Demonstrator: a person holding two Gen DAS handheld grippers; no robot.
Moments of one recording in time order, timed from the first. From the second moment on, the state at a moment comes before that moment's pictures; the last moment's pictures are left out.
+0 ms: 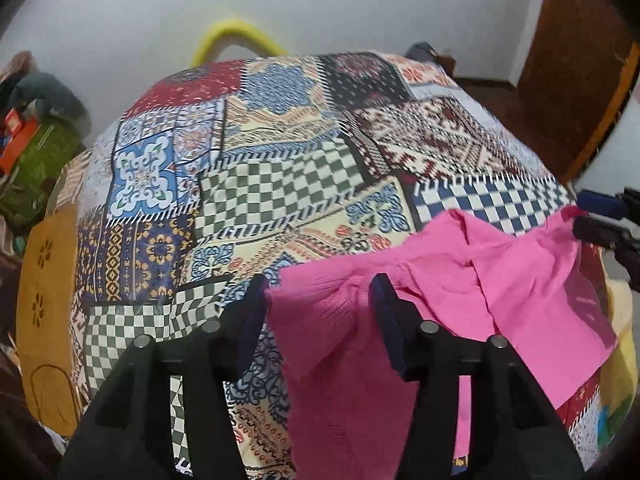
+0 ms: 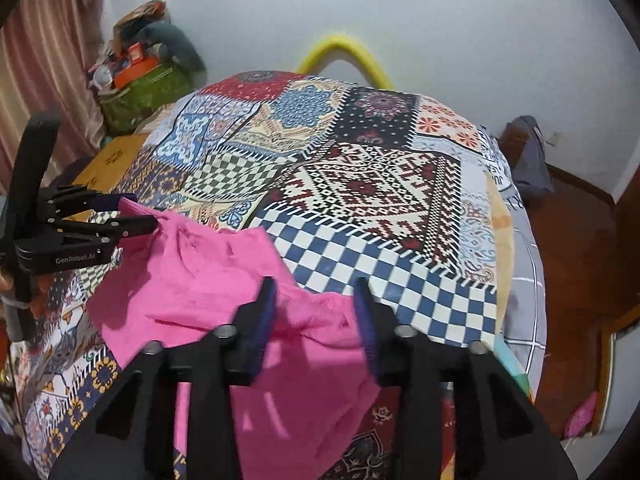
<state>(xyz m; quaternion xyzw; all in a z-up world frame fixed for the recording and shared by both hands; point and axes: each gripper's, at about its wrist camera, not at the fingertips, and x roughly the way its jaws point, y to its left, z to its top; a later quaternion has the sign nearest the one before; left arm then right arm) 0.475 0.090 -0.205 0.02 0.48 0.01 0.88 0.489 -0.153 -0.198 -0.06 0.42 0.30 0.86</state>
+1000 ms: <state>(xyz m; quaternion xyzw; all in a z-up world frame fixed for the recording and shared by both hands) 0.466 0.101 -0.251 -0.13 0.50 -0.01 0.86 0.482 -0.175 -0.260 0.07 0.48 0.31 0.82</state>
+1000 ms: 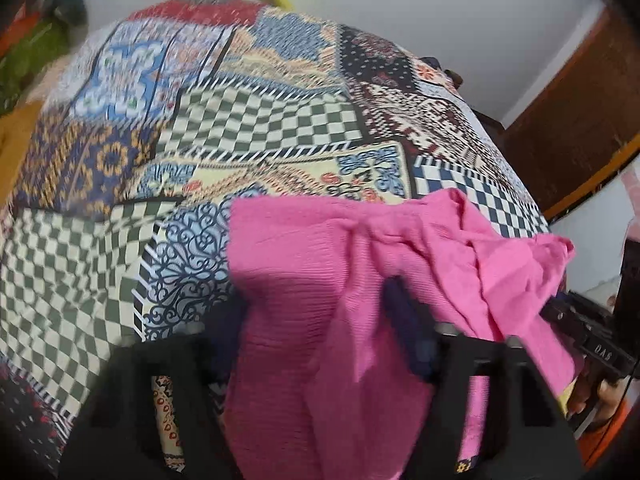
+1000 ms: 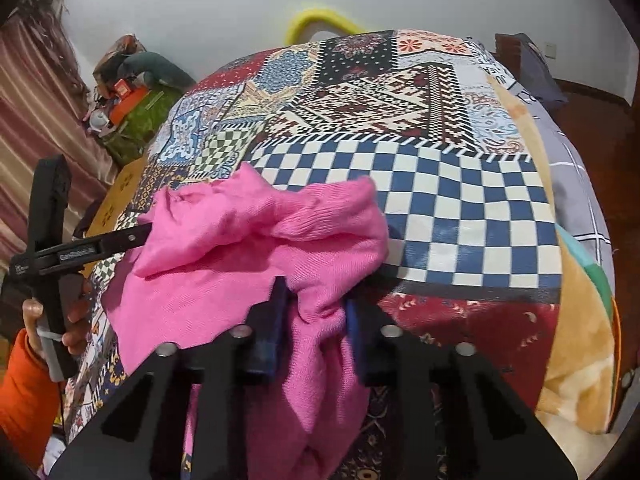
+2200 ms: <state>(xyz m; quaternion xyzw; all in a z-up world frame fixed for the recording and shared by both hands) 0.253 0.141 -0.151 -0.14 0.46 -0.01 0.88 0.339 -0.132 -0.199 0.07 0.44 0.43 0.79</state>
